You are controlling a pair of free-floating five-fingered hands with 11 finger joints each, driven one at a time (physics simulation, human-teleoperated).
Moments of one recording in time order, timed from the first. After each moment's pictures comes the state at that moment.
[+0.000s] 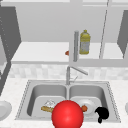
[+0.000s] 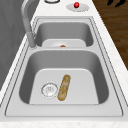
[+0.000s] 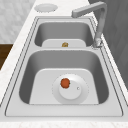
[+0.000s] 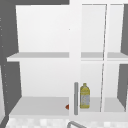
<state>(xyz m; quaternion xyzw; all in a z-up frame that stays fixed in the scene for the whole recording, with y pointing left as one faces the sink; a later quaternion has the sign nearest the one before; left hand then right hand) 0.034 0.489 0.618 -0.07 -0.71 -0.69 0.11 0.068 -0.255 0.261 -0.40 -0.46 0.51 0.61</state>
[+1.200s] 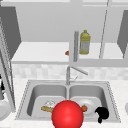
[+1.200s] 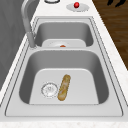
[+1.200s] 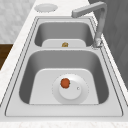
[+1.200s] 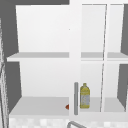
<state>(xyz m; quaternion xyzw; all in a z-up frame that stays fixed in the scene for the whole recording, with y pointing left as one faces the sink) 0.033 0.367 0.646 0.06 -0.67 -0.69 0.25 0.068 -0.255 0.261 -0.40 -0.46 0.51 0.61</state>
